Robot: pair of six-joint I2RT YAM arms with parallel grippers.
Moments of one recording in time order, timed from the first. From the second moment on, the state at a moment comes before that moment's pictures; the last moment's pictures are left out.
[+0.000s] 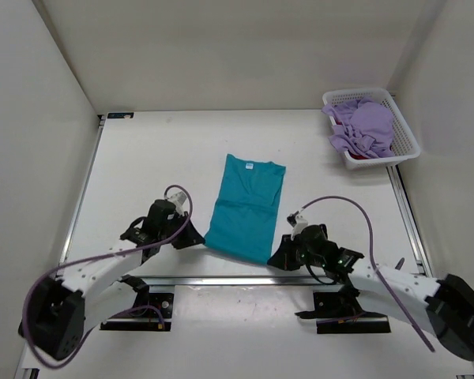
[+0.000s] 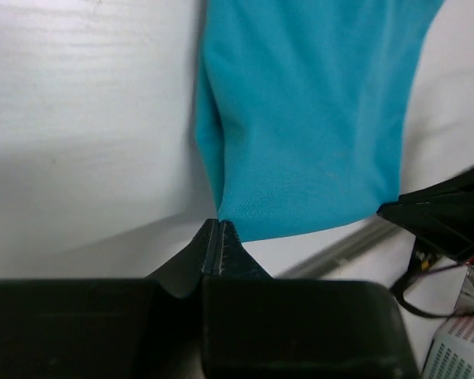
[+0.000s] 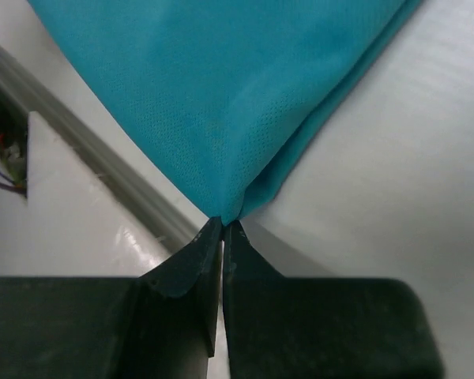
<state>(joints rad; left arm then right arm) -0.48 1.03 0.38 -0.15 0.27 -0.70 0.76 0.93 0.16 0.12 -0.25 0.71</state>
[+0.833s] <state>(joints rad) -0.33 2.02 1.48 -0.18 0.21 -0.75 0.11 1.90 1.33 -0.07 -0.51 0.48</state>
